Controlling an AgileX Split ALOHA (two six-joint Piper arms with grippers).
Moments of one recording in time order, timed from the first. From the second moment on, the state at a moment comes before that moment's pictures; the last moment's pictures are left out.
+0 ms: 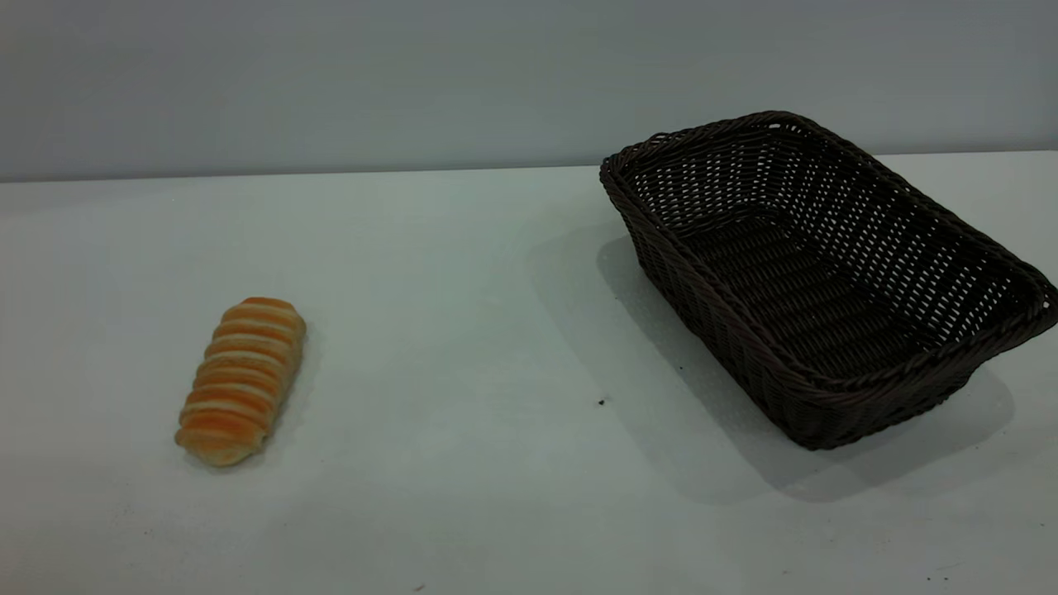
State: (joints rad) left arm 0.00 0.00 -0.50 -0.02 1.13 0.02; right arm 0.11 -0.01 -0.48 0.09 1.14 -0.14
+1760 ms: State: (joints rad) left arm -0.01 0.82 -0.75 -0.19 0.67 0.27; right arm 0.11 1.85 -0.62 1.59 0.20 -0.47
